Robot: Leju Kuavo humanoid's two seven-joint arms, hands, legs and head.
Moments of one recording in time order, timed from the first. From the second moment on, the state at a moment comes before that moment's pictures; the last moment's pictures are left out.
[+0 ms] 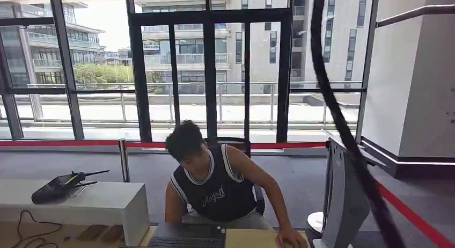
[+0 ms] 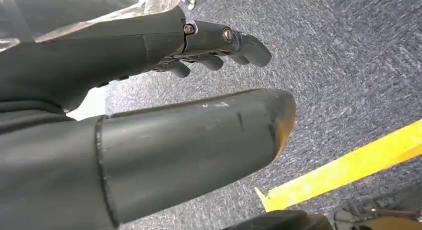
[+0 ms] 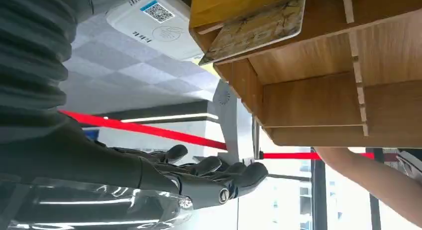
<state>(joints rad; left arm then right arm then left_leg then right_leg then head) -0.14 0.04 -1.38 -0.20 0.66 0.54 0.16 -0.45 -0.21 0.65 -0.96 1.17 -0.45 0.29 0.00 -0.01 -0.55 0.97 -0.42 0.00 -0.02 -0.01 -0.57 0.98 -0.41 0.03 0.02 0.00</state>
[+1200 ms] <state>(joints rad) -0.14 0.04 -1.38 -0.20 0.65 0.53 0.15 -0.47 -0.16 0.63 -0.88 1.15 -0.48 0.21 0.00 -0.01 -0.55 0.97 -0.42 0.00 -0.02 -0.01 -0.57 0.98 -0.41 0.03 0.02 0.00</state>
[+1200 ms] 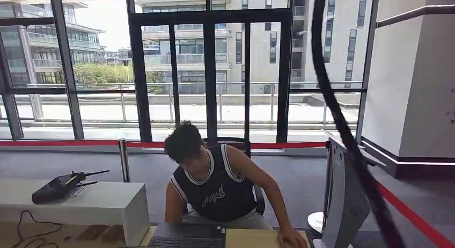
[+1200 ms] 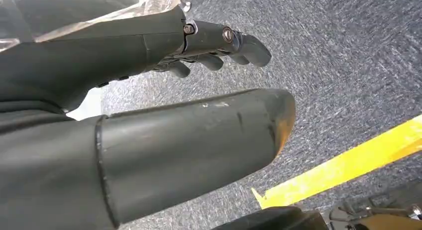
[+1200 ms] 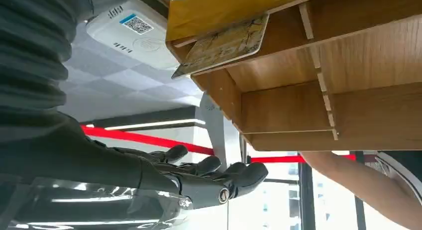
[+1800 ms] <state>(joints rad) -0.14 0.04 -1.38 -0.20 0.65 0.53 0.14 -0.47 -0.16 0.63 -0.86 1.11 -0.43 0.20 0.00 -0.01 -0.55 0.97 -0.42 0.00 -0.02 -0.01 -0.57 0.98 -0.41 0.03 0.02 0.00</state>
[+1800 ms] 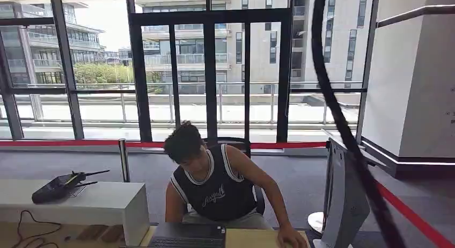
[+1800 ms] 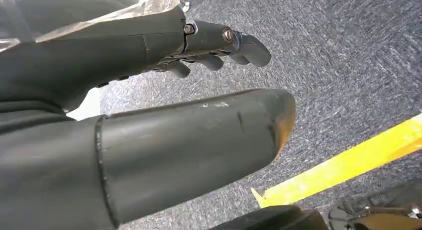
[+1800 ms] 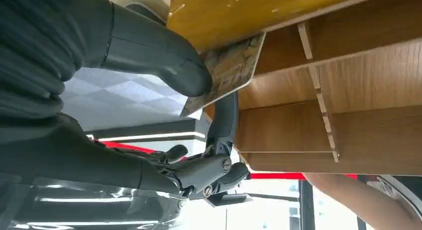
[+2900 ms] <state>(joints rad) -0.14 0.04 -1.38 -0.20 0.63 0.54 0.11 -0.52 -0.22 0.54 -1.14 1.14 -0.55 0.26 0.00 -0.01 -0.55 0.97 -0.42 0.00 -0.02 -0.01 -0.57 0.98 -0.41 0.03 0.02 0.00</state>
